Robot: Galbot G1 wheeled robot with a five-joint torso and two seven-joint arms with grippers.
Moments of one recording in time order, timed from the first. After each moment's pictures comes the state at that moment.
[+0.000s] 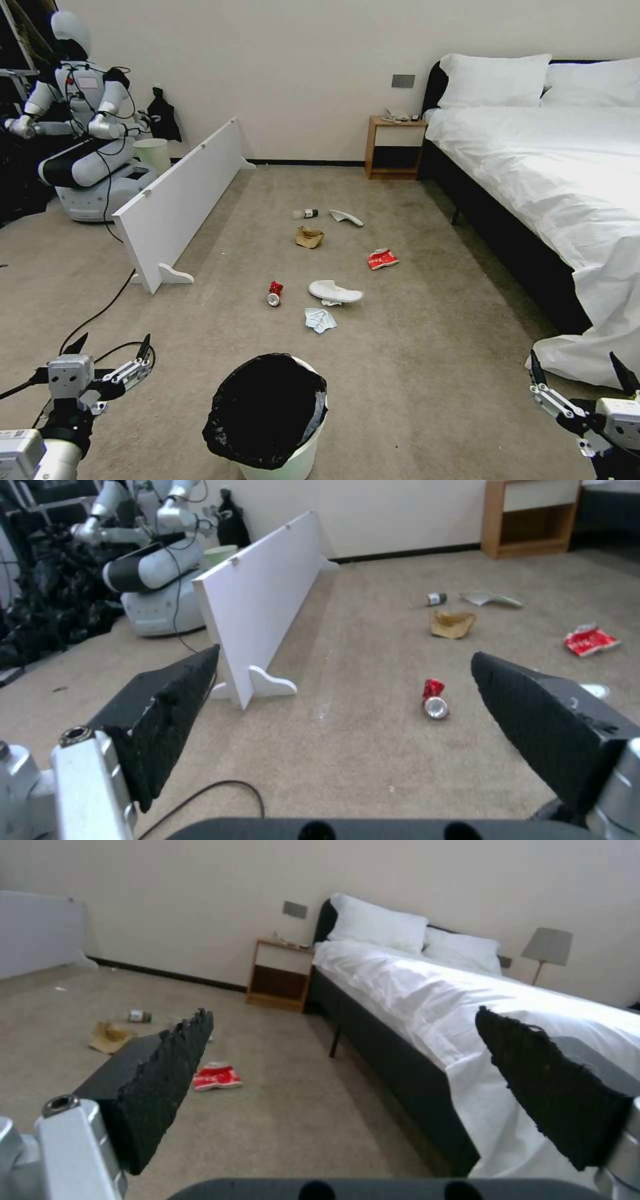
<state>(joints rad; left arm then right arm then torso) 1.73 -1.31 -0.97 -2.41 -0.30 0.31 0.04 -1.89 1.46 0.90 2.36 0.11 0.14 0.03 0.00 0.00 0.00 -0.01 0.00</state>
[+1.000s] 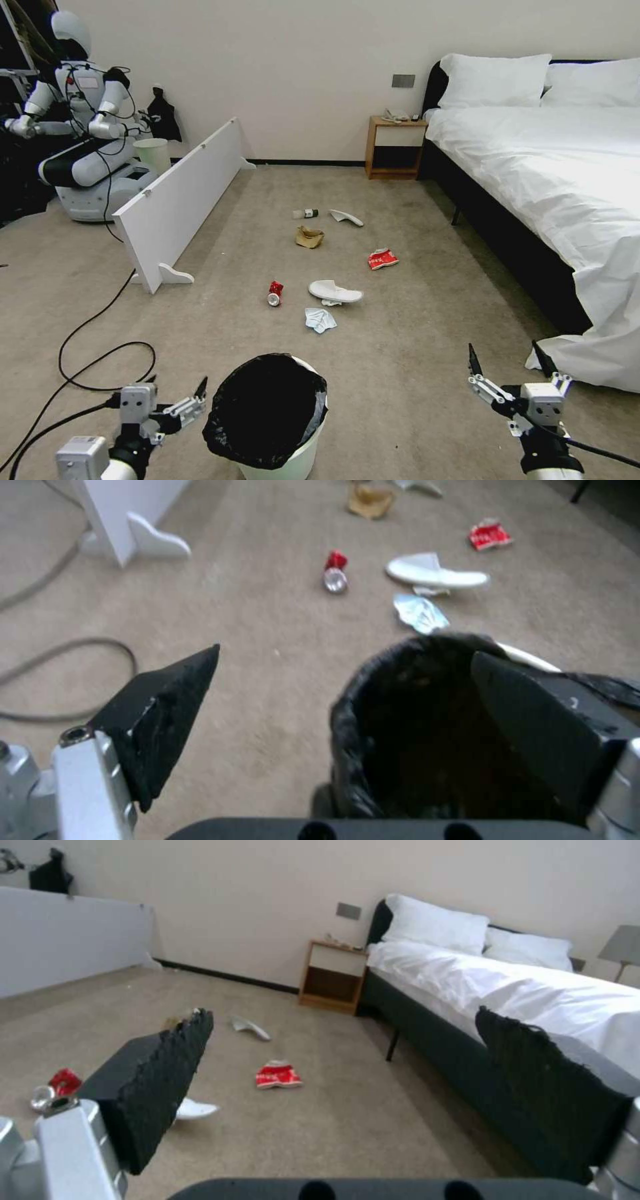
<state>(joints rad) 1.77 -1.30 -0.75 -2.41 -0.43 0.56 -0.03 -1.76 1.49 0.71 2.24 -0.04 0.17 0.00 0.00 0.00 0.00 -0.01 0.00</state>
